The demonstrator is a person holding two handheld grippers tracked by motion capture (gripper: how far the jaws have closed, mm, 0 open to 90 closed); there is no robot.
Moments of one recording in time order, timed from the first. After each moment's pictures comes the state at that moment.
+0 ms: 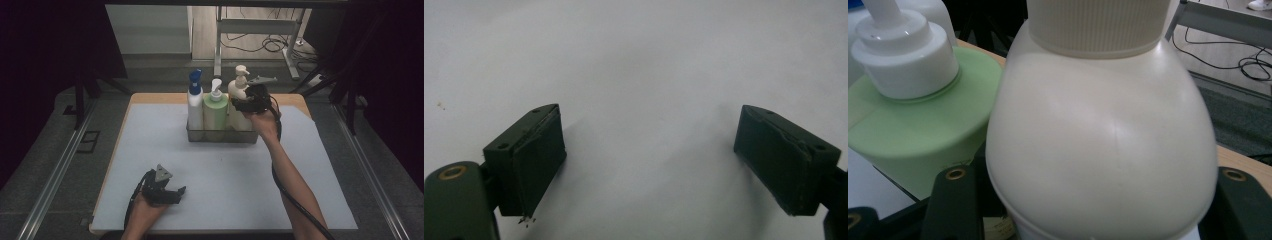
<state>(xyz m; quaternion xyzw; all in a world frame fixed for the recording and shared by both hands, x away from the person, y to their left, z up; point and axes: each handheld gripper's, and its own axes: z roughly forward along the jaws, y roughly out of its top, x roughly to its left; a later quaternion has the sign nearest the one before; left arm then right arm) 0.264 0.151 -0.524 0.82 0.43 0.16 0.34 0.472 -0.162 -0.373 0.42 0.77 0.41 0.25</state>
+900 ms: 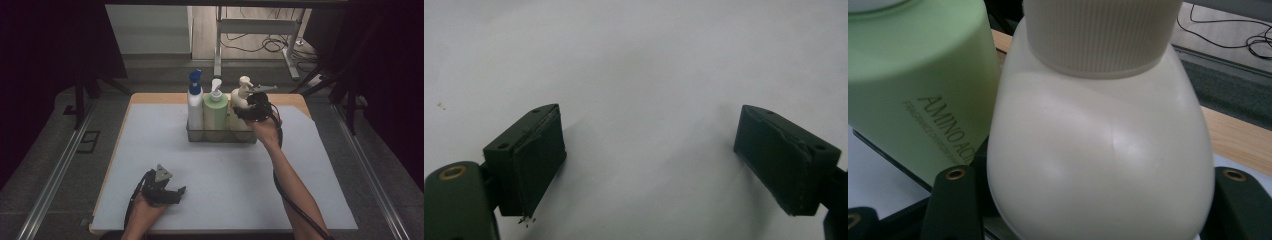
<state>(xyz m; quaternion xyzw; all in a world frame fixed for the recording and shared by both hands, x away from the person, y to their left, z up) 0.264 0.151 -0.524 0.82 0.43 0.16 0.34 0.468 -0.171 -0.400 0.44 0.78 0.39 0.23</state>
